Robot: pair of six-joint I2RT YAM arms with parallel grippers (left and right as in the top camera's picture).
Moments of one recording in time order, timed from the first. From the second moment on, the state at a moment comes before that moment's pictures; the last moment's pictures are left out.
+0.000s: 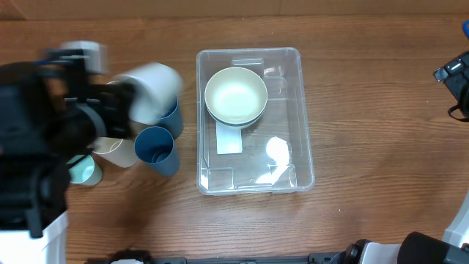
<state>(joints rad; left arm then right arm) -0.03 1.20 1.74 -1.20 0.40 -0.12 -0.43 1.53 1.81 -1.27 0.11 0.56</state>
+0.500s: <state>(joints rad) -0.63 1.89 1.74 -1.00 0.16 0.08 -0.43 1.53 1.81 -1.27 0.11 0.56</state>
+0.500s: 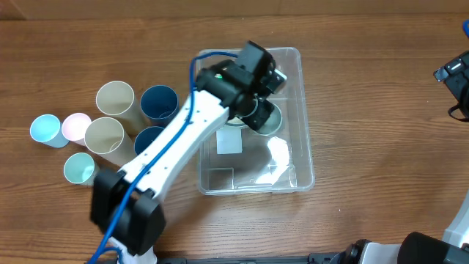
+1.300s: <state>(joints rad) -0.71 2.10 1.79 -0.96 0.01 0.05 -0.43 1.53 1.81 -1.27 0.11 0.56</state>
